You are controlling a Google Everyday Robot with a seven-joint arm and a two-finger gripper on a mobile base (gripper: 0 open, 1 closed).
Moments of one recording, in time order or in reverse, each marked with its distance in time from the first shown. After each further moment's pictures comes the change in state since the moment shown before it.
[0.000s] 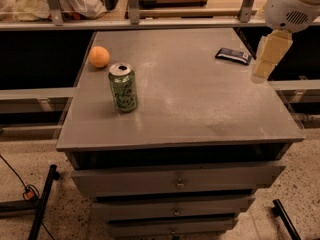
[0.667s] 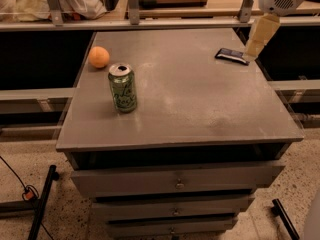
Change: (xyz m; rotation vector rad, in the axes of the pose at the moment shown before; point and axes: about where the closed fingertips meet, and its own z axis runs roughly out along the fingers) arm -0.005 -0.079 0.022 0.094 -0.022 0.030
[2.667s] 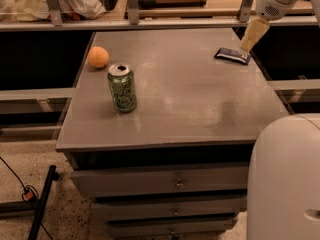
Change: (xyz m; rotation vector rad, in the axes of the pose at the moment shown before) arm 0.030 -0.082 0.071 0.122 -0.018 0.147
